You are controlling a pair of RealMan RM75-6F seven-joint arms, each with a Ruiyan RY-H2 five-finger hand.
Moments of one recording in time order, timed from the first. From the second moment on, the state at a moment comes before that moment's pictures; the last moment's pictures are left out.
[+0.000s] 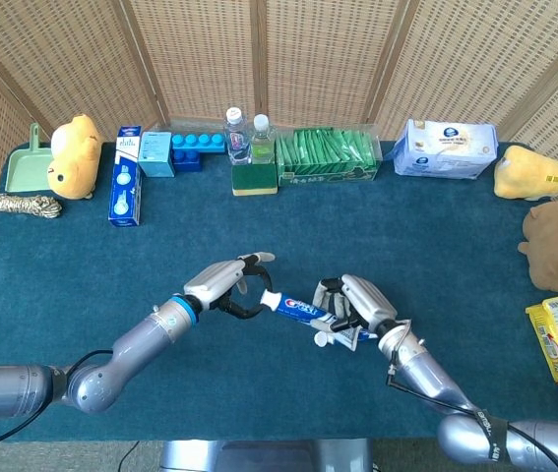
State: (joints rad) left arm -1.03 -1.33 -0.23 -1.83 0.67 0.72 -0.02; right arm 0.70 -1.30 0.23 -1.91 -0.86 0.87 0.06
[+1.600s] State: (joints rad) left arm -0.72 -1.05 -0.19 -2.10 1.02 0.97 -0.10; right arm 0.70 -1.28 0.20 -1.78 -0.90 0.90 -0.01
